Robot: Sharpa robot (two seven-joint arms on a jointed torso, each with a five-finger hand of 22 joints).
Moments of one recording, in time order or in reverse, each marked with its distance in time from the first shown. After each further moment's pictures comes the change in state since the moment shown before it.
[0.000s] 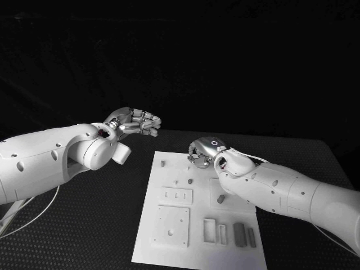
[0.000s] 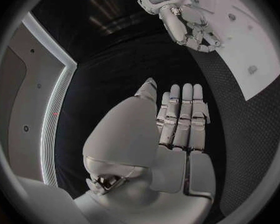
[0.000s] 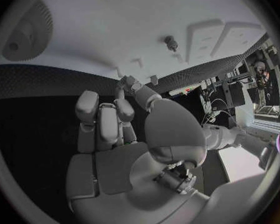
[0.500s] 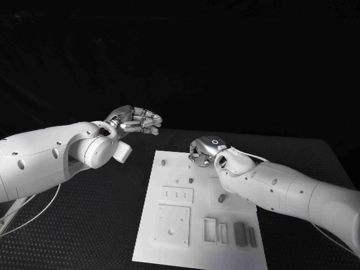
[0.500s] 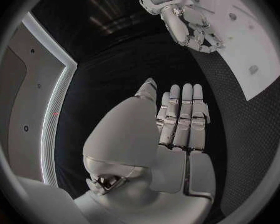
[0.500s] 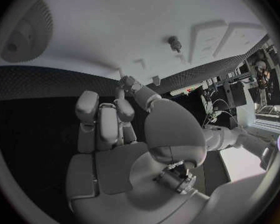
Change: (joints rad) left arm 0.005 0.001 0.000 0.002 -0.001 0.000 0.000; left_hand 0.000 0.000 0.000 0.000 0.000 0.000 0.000 -0.004 0.000 0.000 0.000 0.000 0.001 0.000 0.000 -0.004 0.001 0.000 0.004 0.004 0.000 -0.001; right arm 0.000 0.014 0.000 -0.028 0.007 0.002 0.002; right_hand 0.000 0.000 0.000 0.000 0.000 0.001 -0.001 0.000 -0.002 0.000 0.000 0.000 0.000 0.000 0.000 0.000 -0.001 0.001 0.000 0.000 0.000 0.000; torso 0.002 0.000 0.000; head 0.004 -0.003
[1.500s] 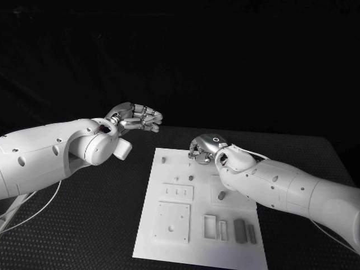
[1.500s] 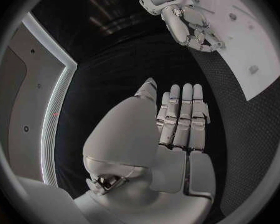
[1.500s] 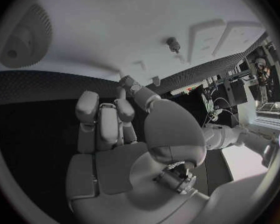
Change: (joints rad) left arm 0.000 0.000 0.000 0.000 -0.001 0.000 0.000; left_hand 0.000 0.000 0.000 0.000 0.000 0.000 0.000 0.000 0.001 0.000 0.000 0.000 0.001 0.000 0.000 -0.004 0.003 0.000 0.000 0.000 -0.004 0.000; right arm 0.000 -0.002 0.000 0.002 0.023 0.011 0.002; right_hand 0.000 0.000 0.003 -0.003 0.000 0.017 -0.012 0.000 0.000 0.003 0.000 -0.004 0.000 -0.002 -0.002 0.000 -0.004 0.004 0.001 0.002 0.000 0.000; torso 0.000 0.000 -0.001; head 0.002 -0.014
